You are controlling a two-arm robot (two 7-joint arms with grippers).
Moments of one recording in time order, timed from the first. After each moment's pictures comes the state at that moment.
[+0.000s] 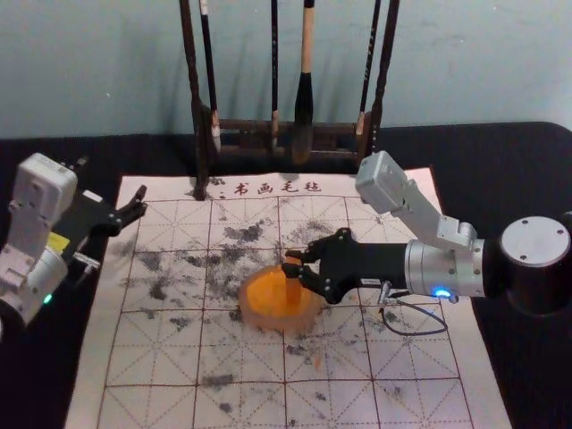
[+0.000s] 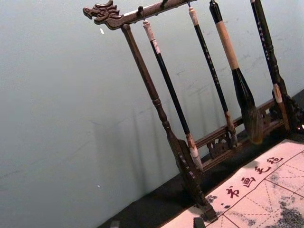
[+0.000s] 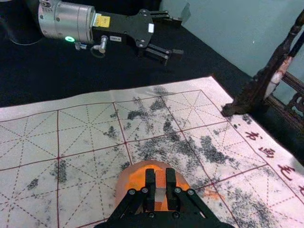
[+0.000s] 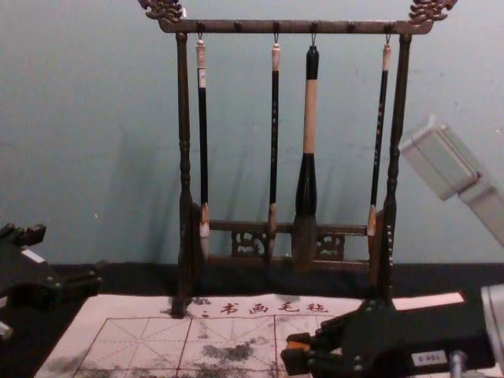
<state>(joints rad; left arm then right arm) -0.20 0.60 0.45 -1.41 -0.25 -0.12 0.03 0.47 0.51 -0.69 -1.36 0.35 0.13 0.74</state>
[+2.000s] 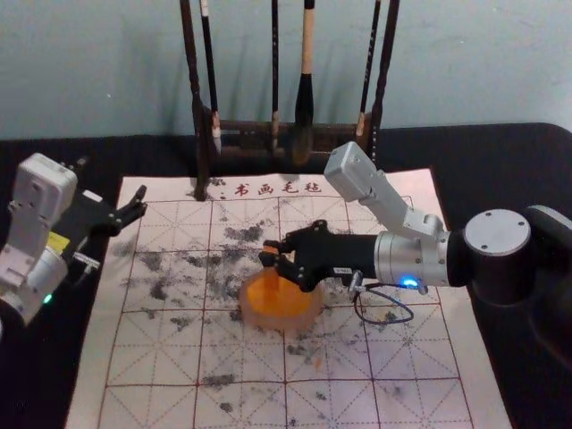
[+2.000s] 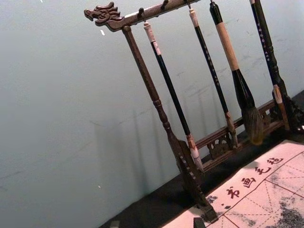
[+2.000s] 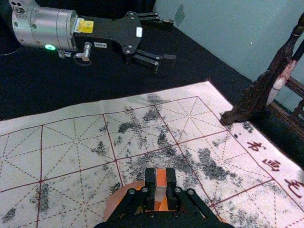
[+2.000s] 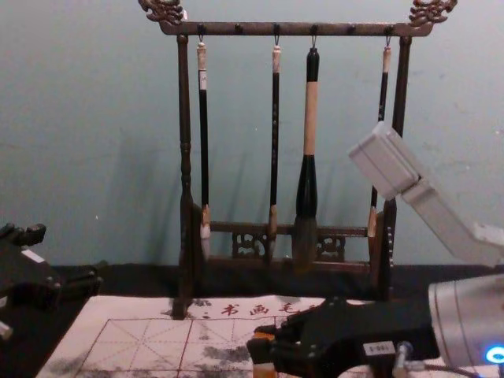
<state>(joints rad) -0.20 0.60 0.45 -1.41 -0.25 -0.12 0.03 0.53 0.42 -0.72 -1.25 0.34 0.13 0.71</state>
